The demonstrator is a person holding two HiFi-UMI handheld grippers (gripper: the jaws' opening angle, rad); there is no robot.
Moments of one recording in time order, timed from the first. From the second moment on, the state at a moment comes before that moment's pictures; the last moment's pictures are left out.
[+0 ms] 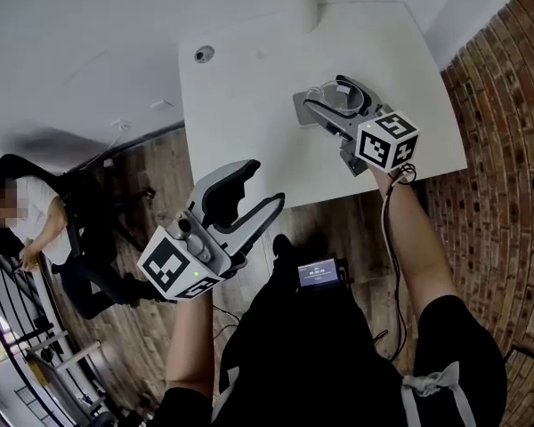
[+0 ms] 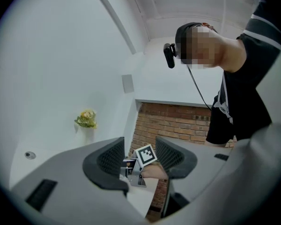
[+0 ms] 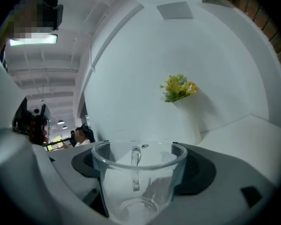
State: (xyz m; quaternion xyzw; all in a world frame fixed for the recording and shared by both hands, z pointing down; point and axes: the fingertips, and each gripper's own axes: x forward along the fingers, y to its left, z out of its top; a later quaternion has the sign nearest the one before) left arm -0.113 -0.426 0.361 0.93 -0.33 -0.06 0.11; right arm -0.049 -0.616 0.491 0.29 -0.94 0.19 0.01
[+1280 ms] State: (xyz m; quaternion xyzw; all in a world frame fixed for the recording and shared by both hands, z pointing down) left arm -0.135 -0.475 0.391 0.91 -0.38 -0.08 0.12; right arm -0.103 -0.662 0.584 0.32 -0.94 0.04 0.11
